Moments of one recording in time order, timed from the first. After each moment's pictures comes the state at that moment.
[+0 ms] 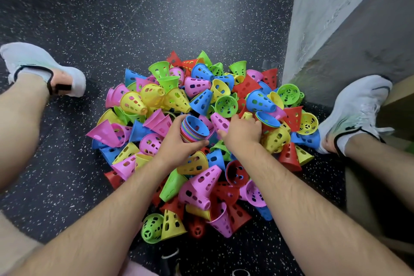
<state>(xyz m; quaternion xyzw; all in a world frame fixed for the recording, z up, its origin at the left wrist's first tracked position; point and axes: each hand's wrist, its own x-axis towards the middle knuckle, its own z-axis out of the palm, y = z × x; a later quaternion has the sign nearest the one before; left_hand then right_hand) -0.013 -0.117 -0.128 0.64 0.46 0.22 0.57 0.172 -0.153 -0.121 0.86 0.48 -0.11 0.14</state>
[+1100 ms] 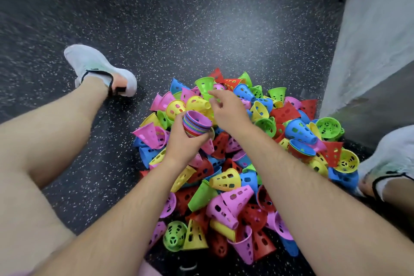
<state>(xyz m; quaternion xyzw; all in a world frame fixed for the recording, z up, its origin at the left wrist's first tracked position) -0.067 -0.076 -0.119 0.55 0.55 0.39 0.50 0.084 -0.039 -0.080 0.70 0.60 -0.25 -0.29</state>
